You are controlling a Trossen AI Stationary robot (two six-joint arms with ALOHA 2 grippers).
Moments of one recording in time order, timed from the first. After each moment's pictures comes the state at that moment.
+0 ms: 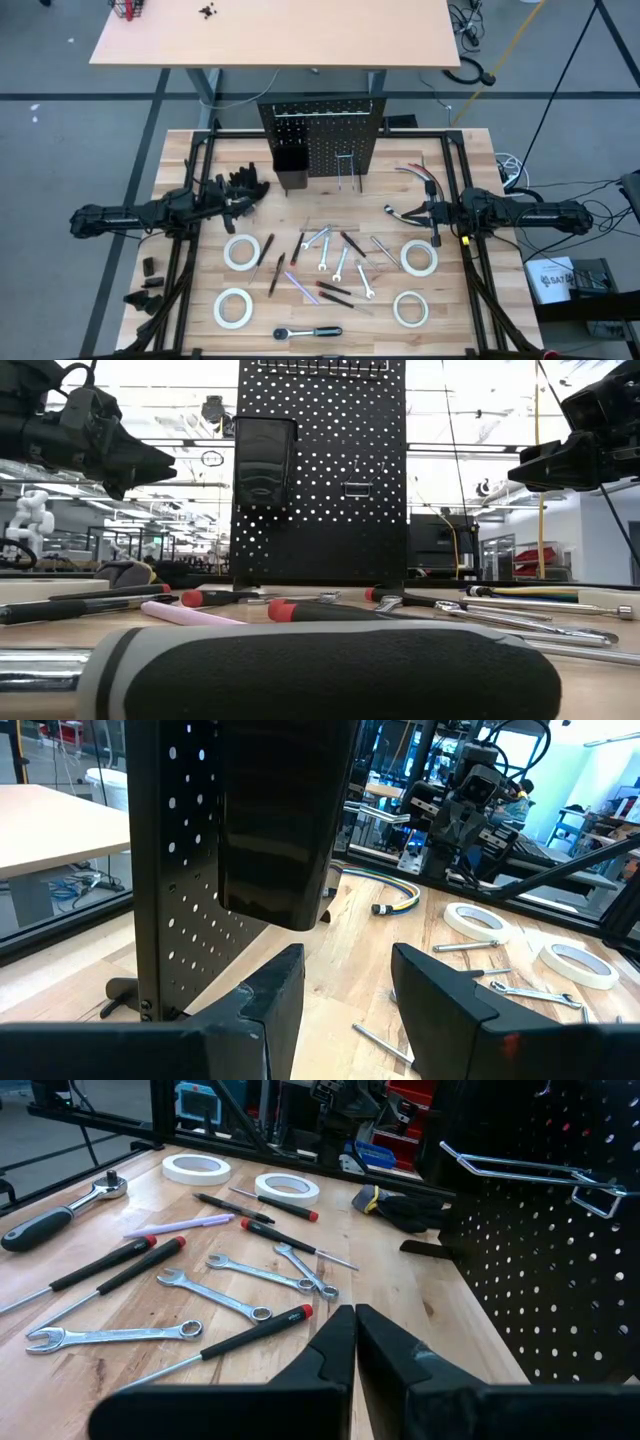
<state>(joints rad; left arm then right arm) 0.07 0.10 0.02 -0.01 -0.21 -0.20 -0.03 0.11 0.06 -0.11 -0.05 -0.20</state>
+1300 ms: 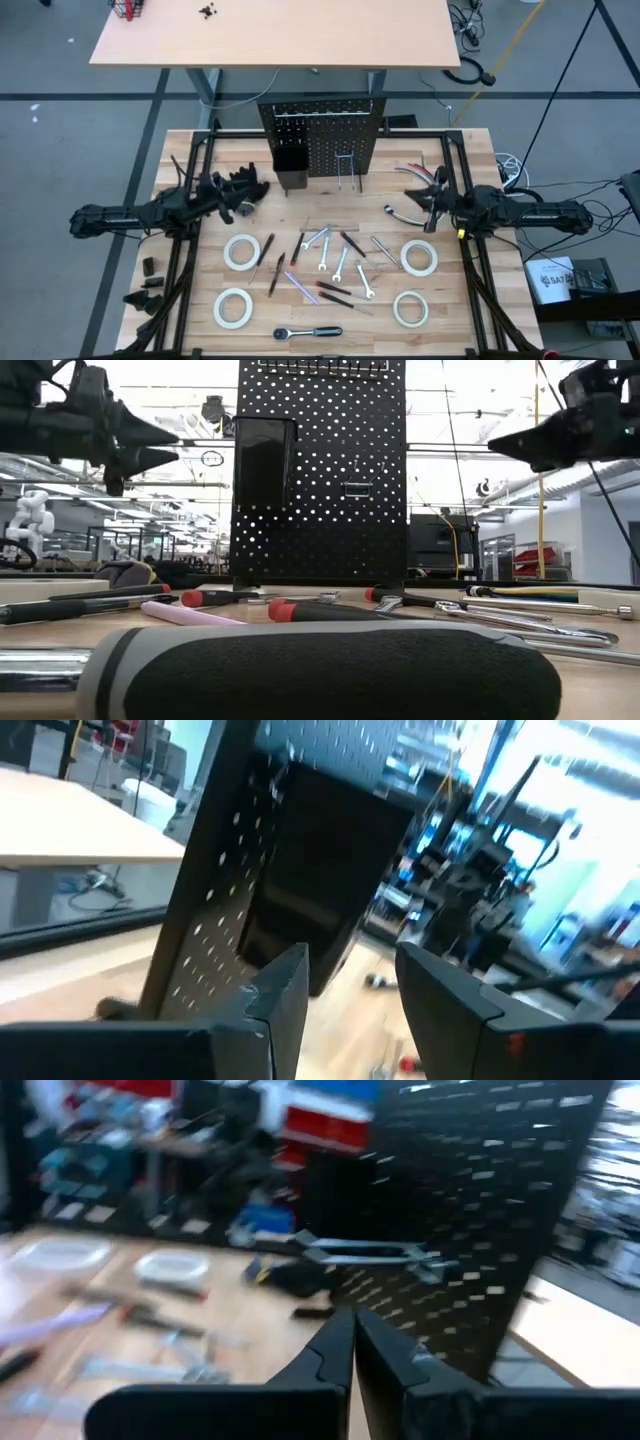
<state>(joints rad) 0.07 0.10 0.02 0.17 -0.31 -0.39 -0.03 0.11 0.06 0.13 0.24 -0.15</state>
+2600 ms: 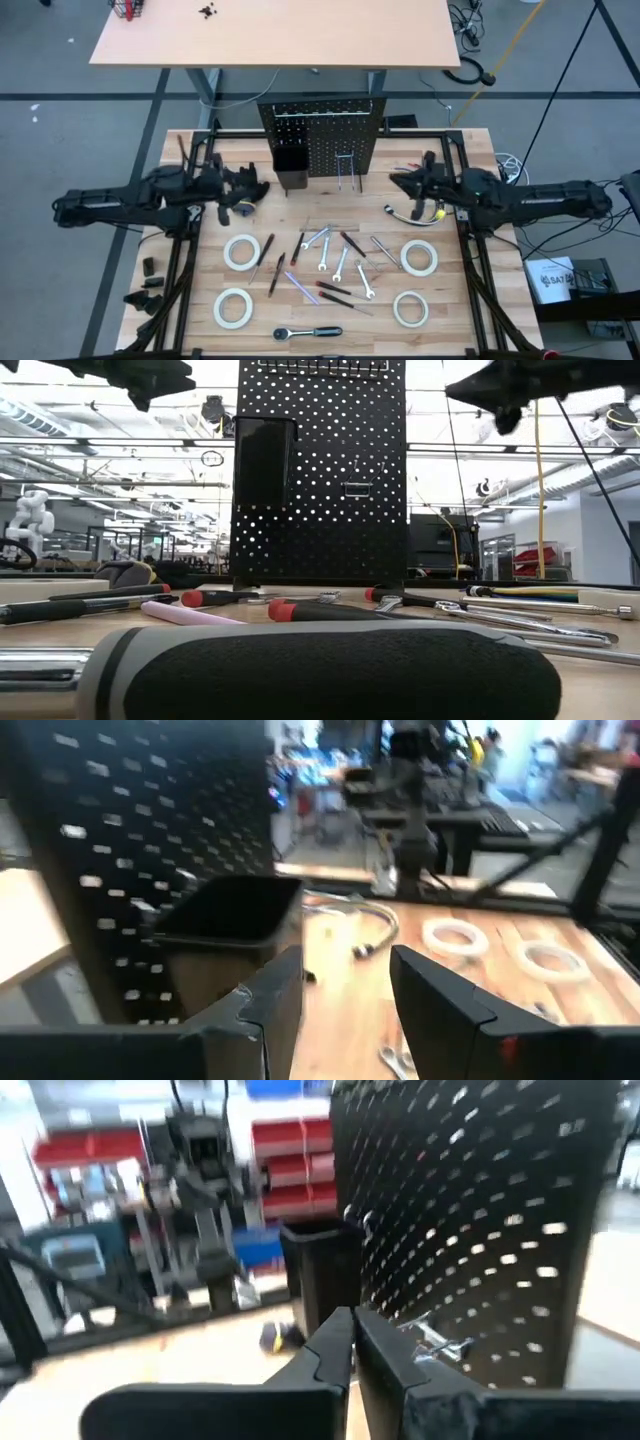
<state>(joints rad) 0.07 0.49 0.55 -0.18 -0.11 0.01 -0.03 0.68 0.47 0.21 0.26 0.13</state>
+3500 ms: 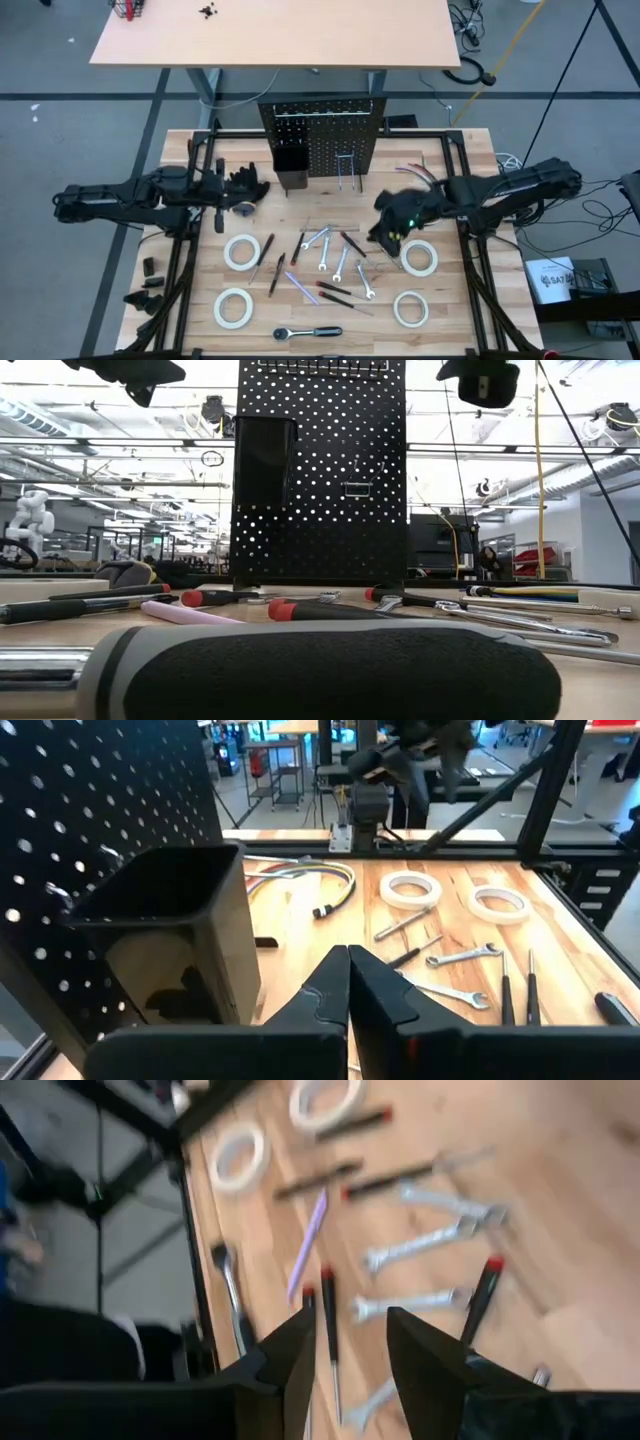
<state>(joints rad) 0.02 0.52 0.61 -0.33 -0.04 0.04 0.22 1.26 1.15 -0.64 -0.03 0.78</state>
